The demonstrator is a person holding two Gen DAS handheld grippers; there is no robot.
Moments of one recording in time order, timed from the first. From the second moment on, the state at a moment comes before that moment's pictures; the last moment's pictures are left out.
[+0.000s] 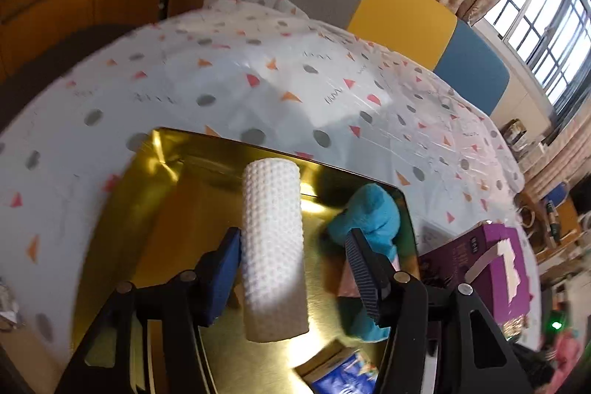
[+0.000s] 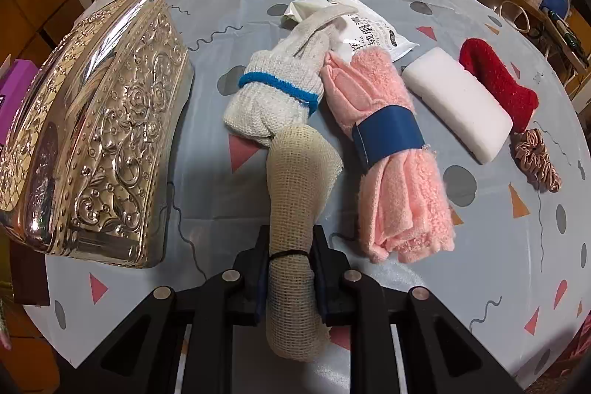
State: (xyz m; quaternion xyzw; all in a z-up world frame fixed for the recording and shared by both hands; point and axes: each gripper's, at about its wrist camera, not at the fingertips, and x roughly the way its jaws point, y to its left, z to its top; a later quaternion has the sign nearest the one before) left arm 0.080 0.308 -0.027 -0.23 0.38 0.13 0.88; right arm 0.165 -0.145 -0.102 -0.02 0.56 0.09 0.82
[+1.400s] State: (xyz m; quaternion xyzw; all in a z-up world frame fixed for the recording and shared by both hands) left arm -0.013 0.257 -0.020 -0.11 0.37 0.15 0.91; right arm 0.156 -0.151 -0.076 0.01 0.53 0.08 0.84
